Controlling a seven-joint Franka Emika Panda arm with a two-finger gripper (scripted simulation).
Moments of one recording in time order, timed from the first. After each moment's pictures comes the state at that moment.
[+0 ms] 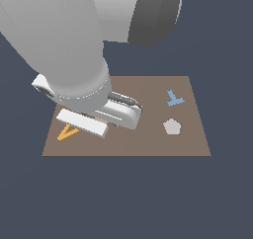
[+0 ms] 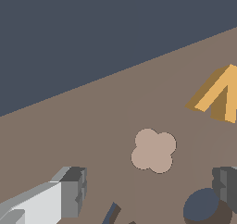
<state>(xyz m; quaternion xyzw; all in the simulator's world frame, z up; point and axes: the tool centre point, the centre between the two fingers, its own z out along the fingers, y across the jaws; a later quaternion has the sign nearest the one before) 0.062 -0.069 0.100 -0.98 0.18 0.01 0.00</state>
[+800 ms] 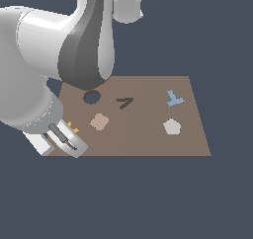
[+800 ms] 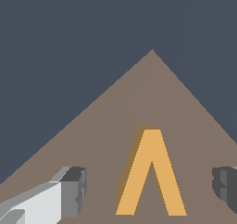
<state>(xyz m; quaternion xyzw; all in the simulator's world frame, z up) 0.086 -0.175 0.051 -0.93 0.36 0.00 0.00</state>
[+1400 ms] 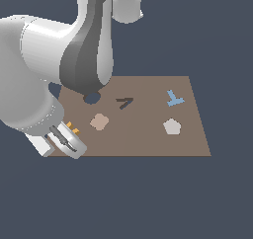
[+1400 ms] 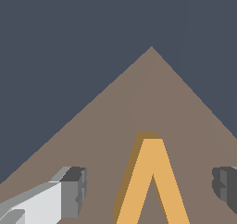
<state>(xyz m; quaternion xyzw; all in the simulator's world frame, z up) 0.086 -0.178 0.040 -0.93 0.36 0.00 0.00</state>
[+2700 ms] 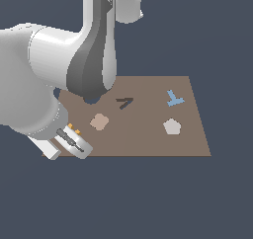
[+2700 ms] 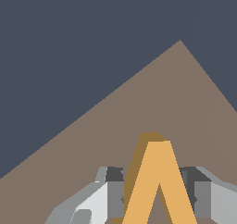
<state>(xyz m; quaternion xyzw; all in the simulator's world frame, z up) 0.092 -0.172 0.030 -0.95 0.32 0.00 0.00</state>
